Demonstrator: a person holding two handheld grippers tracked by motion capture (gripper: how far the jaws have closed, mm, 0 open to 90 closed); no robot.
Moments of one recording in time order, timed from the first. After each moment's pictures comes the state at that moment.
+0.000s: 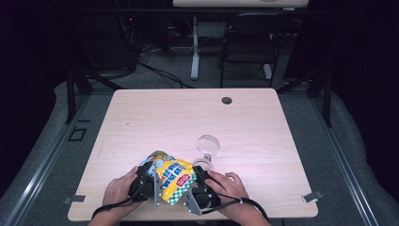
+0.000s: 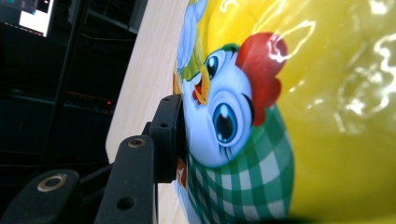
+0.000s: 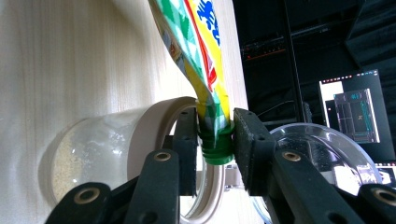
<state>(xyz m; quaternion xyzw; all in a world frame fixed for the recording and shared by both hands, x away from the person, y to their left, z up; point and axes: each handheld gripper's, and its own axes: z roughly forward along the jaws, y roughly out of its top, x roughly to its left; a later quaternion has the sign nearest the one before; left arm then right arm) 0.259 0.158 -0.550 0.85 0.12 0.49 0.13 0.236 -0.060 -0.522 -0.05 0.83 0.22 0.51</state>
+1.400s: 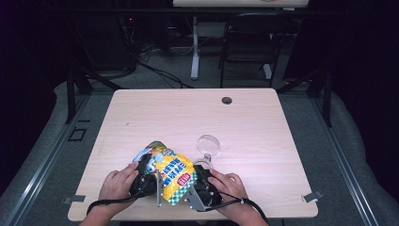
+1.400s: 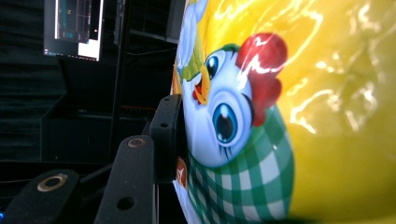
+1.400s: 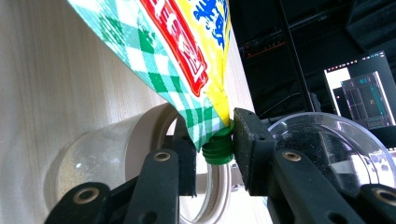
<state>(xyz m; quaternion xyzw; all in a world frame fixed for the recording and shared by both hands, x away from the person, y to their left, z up) 0.263 0.154 -0.536 0.82 0.06 0.56 0.08 0.240 -0.063 -0.522 0.00 0.83 0.25 0.49</state>
